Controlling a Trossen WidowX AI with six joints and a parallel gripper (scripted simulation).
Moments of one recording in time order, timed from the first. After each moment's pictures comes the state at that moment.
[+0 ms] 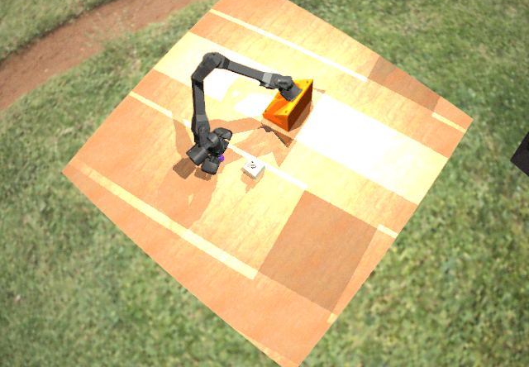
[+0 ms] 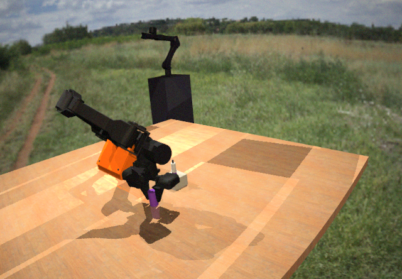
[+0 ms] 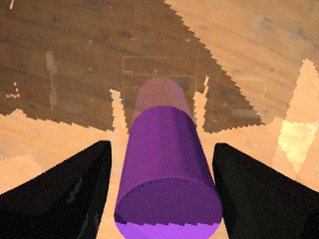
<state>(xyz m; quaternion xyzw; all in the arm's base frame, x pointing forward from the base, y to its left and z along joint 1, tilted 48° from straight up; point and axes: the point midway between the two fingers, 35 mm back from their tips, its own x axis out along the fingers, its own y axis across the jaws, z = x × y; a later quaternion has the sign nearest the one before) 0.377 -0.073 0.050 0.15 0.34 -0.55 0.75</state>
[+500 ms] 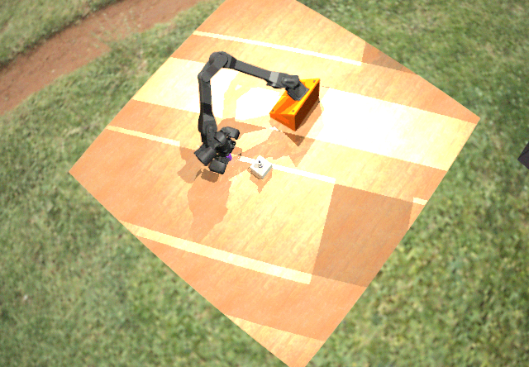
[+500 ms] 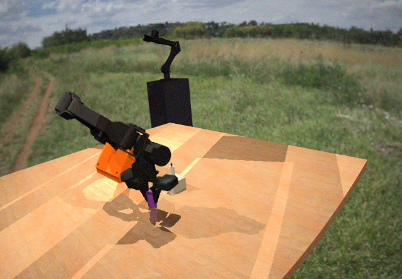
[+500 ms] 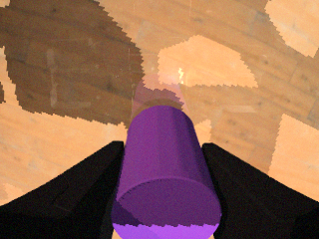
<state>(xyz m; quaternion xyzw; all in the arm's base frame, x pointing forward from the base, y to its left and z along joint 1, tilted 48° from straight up) 0.373 -0.069 0.051 0.14 0.35 -0.55 0.75</state>
